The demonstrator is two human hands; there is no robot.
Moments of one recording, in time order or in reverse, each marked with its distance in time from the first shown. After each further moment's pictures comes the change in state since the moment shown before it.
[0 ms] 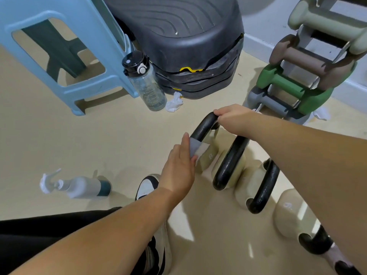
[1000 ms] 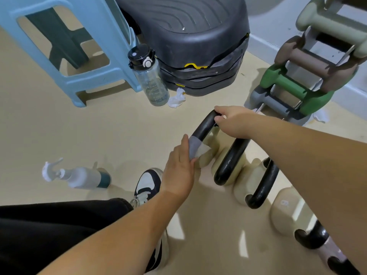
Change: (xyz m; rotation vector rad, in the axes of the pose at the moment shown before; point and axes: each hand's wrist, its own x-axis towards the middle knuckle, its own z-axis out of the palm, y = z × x) left_hand -0.020 -0.006 0.014 -0.062 0.024 -0.064; right_hand -0.004 0.002 0.011 -0.322 0.001 -0.121
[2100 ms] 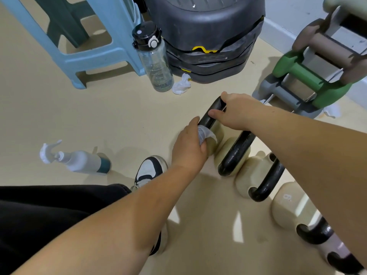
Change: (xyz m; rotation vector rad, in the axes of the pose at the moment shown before) left_hand 0.030 0.023 -0.003 -0.199 0.074 -0.064; right_hand 0.025 -0.003 0.022 -0.216 0.104 -0.061
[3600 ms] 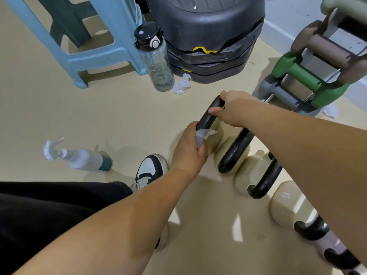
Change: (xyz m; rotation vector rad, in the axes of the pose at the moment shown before) left_hand -0.014 -0.012 0.002 -0.154 -0.002 0.002; right_hand 0.006 -0.006 -0.006 -0.039 -0.039 0.073
